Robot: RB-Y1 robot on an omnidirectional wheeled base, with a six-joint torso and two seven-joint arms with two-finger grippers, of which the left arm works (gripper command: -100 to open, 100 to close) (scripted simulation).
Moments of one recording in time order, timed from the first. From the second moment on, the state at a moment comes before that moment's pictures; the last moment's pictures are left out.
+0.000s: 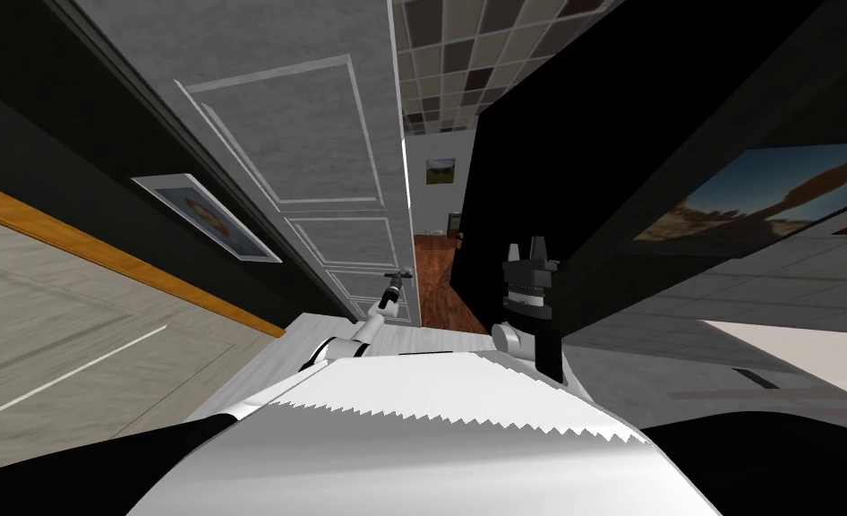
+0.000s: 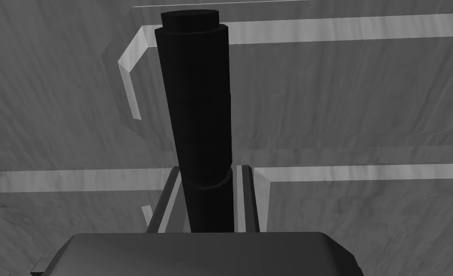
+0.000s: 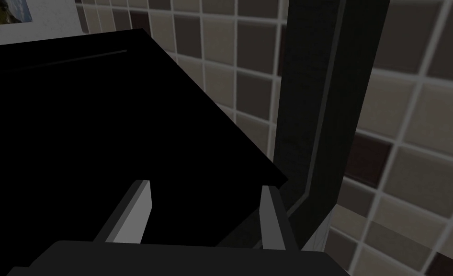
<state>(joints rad) -0.49 0.07 -0.04 -0.63 0.07 -0.47 0.05</state>
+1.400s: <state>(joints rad) -0.52 0.11 0.10 -0.57 0.11 -0.49 -0.01</state>
